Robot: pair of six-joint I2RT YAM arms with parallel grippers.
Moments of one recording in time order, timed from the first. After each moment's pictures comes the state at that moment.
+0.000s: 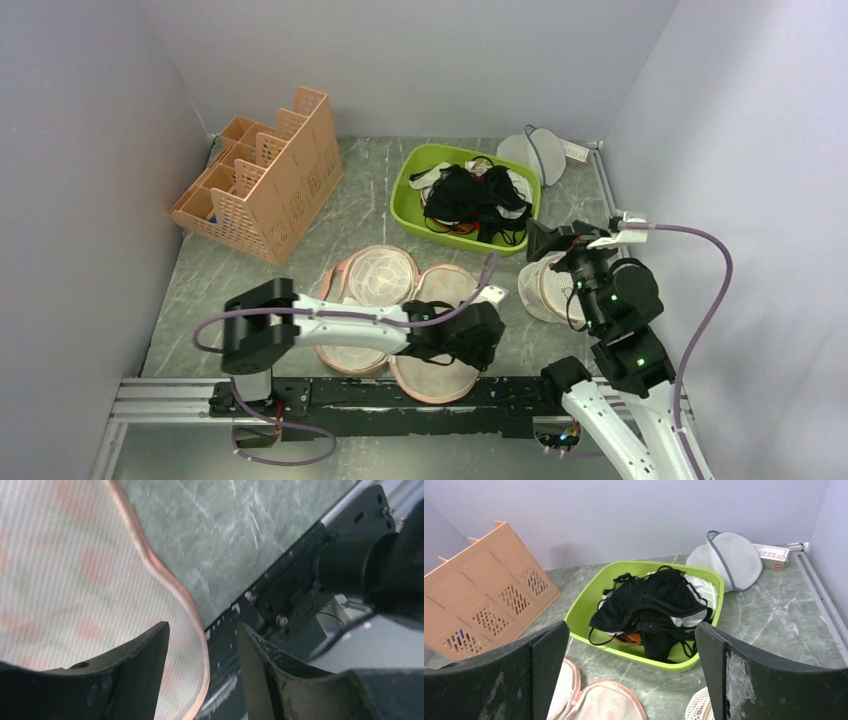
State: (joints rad) left arm -1.42 1.76 1.19 -0.26 -0.20 -0.75; right arm 0.40 0.42 0.77 -0.29 0.25 0.23
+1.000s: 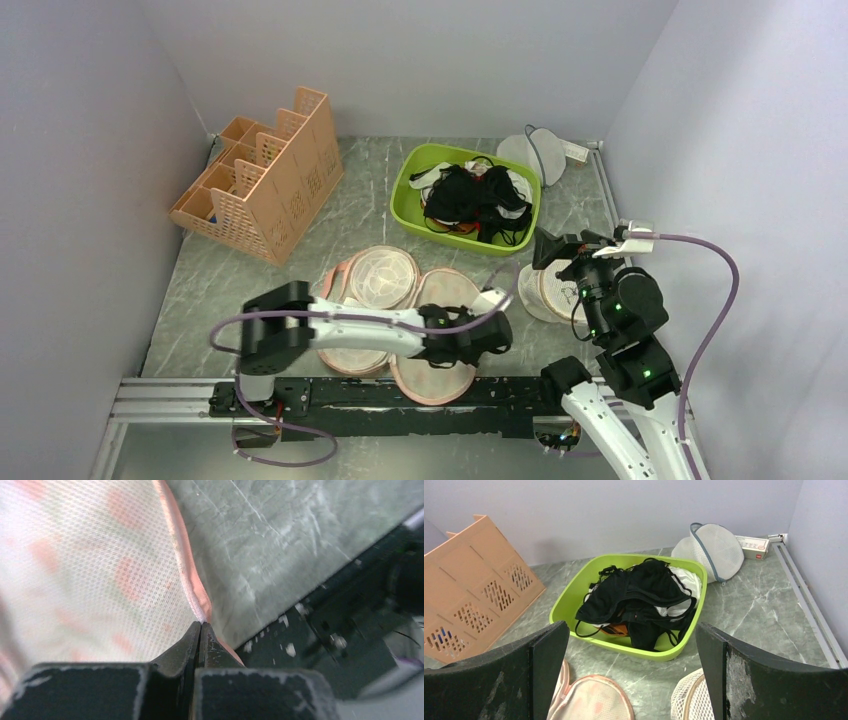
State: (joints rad) left arm -1.46 1.97 1.38 -0.44 -0.38 -0.70; right arm 0.40 0.36 0.78 -0.38 0.30 0.21
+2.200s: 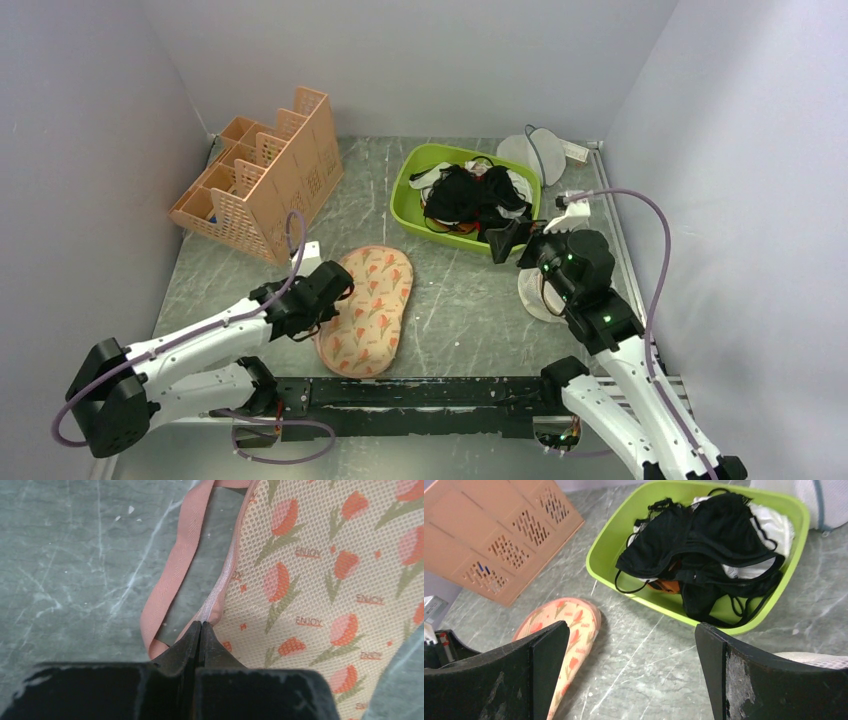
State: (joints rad) left arm -0.84 1.00 0.59 -0.66 -0.53 -0.96; right arm 0.40 0.63 0.73 -0.29 0.04 0.33
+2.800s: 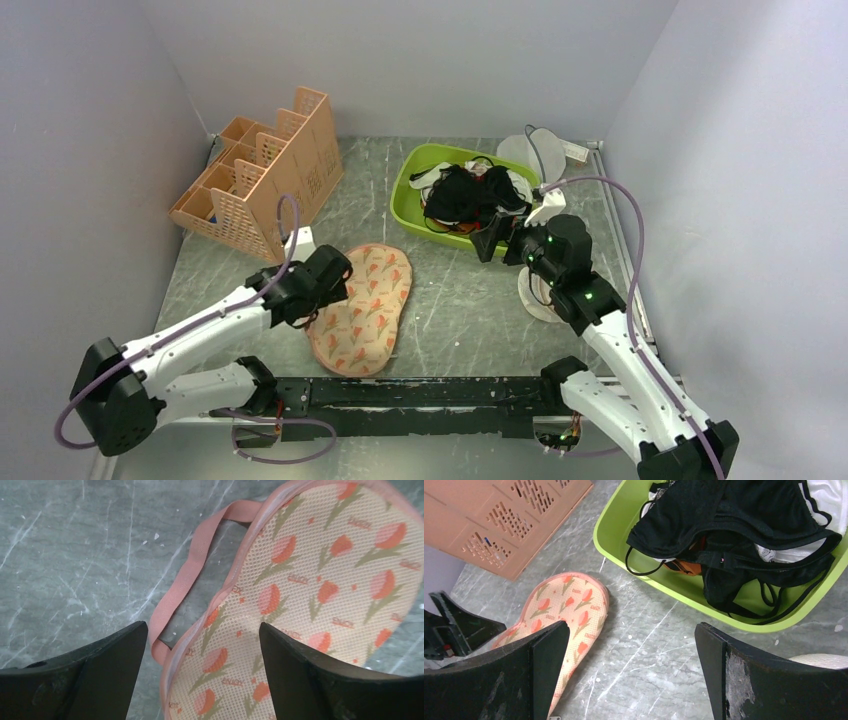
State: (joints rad) left arm -0.78 1.07 0.70 -0.75 -0.58 -0.96; right arm 0.40 0.79 0.72 -0.24 -0.07 0.36
